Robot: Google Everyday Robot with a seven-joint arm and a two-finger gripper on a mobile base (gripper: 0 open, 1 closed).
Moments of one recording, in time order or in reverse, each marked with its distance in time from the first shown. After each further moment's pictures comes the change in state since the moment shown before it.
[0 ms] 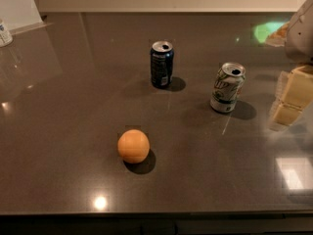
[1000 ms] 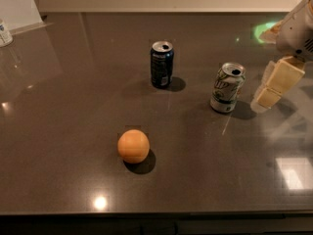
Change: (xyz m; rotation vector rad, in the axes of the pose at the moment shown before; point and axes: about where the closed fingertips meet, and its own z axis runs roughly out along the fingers) arm -0.003 -0.047 0.031 0.015 -0.150 0.083
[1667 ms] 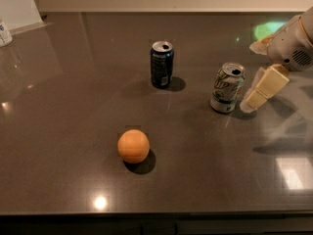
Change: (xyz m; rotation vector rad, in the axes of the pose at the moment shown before) arm 0.003 -0.015 0.040 -0.053 -0.139 0.053
